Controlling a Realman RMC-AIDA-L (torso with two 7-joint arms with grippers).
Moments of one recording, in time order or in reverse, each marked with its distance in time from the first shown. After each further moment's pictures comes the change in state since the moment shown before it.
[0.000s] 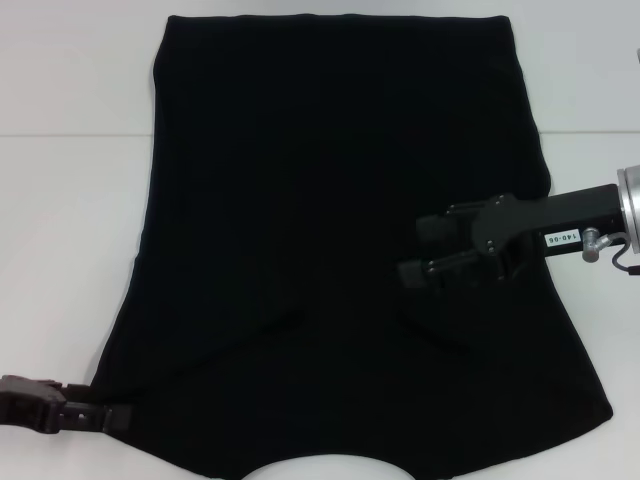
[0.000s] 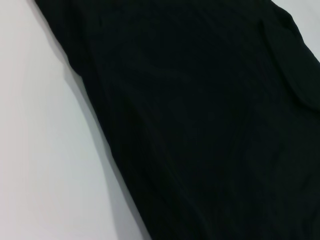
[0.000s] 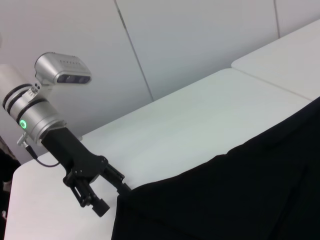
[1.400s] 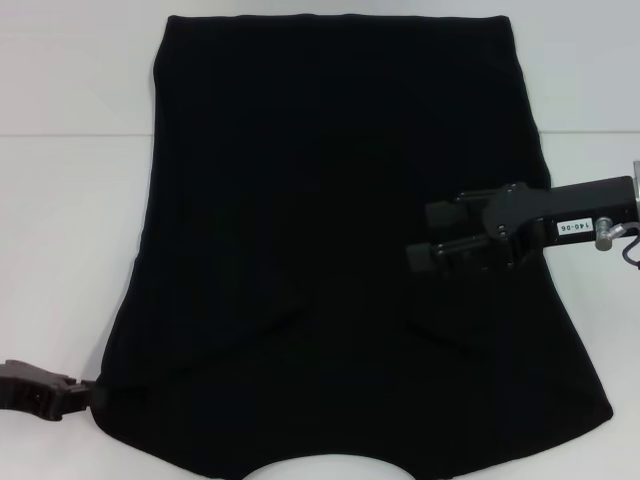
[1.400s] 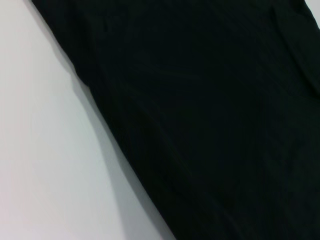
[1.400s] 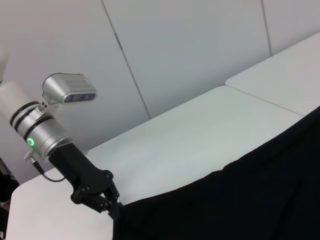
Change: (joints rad) left arm -0.030 0.001 0.044 0.013 0.028 -0.037 -0.010; right arm -0.013 -0.005 0.036 -0.002 0.027 -0.009 0.009
